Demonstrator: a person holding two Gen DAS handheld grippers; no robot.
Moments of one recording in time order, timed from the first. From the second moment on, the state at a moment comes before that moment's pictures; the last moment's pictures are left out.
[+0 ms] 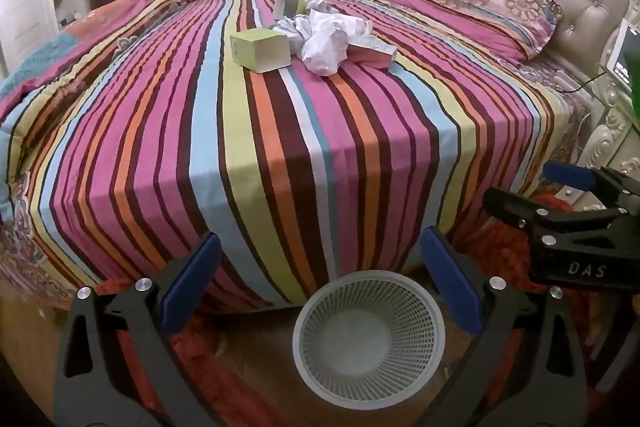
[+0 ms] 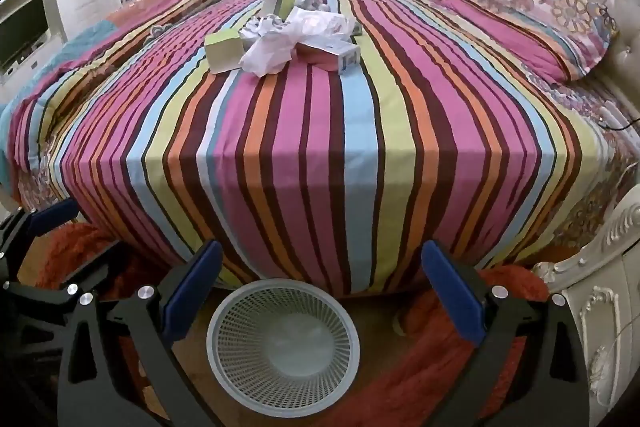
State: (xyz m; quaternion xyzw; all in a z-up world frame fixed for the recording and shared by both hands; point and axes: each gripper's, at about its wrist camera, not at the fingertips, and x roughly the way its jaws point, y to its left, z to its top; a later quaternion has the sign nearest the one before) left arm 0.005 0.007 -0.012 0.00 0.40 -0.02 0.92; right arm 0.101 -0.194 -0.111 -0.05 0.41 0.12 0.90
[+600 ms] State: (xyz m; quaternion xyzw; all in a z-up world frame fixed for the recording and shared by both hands) left arm 0.007 0.009 -0.013 0.00 0.40 -0.02 0.92; right arm 0.103 -0.196 -0.110 -0.05 0.41 0.11 0.90
